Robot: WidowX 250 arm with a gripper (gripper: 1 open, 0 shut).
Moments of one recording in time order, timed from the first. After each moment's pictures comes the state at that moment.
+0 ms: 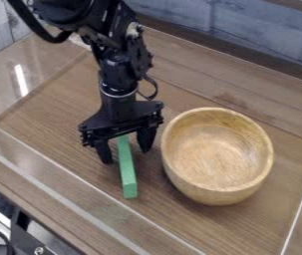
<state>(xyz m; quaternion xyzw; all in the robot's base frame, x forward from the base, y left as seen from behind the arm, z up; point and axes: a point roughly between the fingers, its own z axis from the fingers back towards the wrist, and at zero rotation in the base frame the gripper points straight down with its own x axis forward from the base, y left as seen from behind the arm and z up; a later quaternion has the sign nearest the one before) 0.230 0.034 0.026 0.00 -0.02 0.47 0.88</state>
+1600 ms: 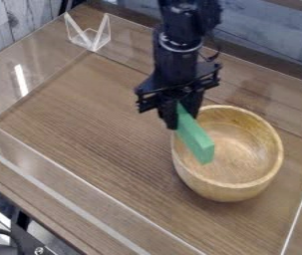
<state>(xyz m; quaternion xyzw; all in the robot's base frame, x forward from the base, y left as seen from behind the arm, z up) 0.270 -0.025 0.080 -0.01 -0.04 0.49 0.87</state>
